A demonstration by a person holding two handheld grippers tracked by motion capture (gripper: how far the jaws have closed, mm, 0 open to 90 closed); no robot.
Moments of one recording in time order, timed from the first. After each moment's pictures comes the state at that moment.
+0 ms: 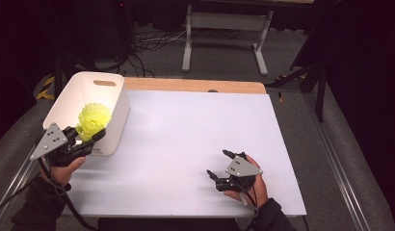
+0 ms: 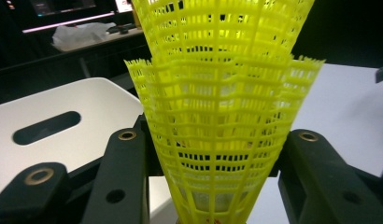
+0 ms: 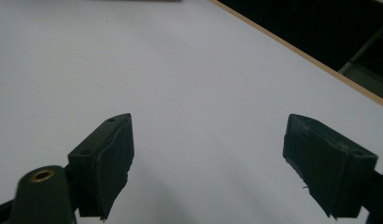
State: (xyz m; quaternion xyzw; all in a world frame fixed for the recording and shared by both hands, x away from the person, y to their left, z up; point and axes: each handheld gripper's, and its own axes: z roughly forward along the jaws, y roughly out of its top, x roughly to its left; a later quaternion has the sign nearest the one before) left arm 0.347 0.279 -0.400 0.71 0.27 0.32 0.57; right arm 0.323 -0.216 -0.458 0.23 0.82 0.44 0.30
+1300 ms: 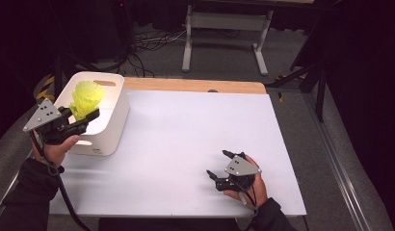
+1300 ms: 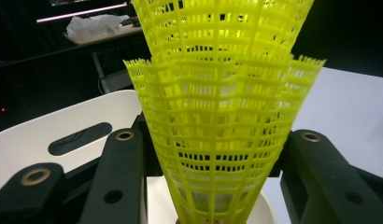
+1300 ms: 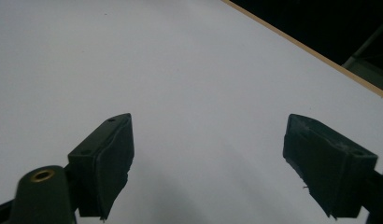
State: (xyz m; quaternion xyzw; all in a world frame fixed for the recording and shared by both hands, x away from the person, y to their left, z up) left arm 0.385 0.292 -0.364 0.71 0.30 0.31 0.56; right arm 0.325 -0.215 -0.462 0.23 0.82 0.43 0.30
